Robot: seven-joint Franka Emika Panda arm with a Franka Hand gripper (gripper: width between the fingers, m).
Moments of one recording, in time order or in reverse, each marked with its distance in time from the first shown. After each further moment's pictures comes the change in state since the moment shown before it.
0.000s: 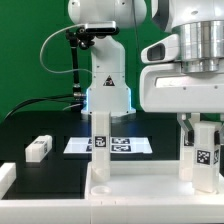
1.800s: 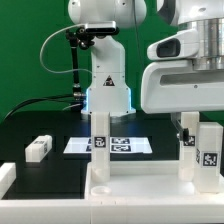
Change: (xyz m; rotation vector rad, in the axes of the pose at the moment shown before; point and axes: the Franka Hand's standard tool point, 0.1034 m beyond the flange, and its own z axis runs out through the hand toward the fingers) arm -0.005 -0.007 -0.002 -0.013 -0.036 -0.715
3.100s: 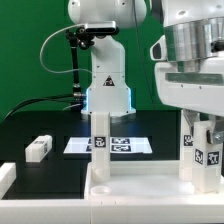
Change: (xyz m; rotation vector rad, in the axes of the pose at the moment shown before) arm 0.003 0.011 -0.001 0.065 -0.089 1.246
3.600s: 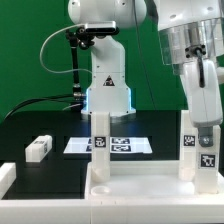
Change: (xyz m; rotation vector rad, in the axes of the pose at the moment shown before) arm -0.001 0.000 0.002 0.002 -0.011 0.352
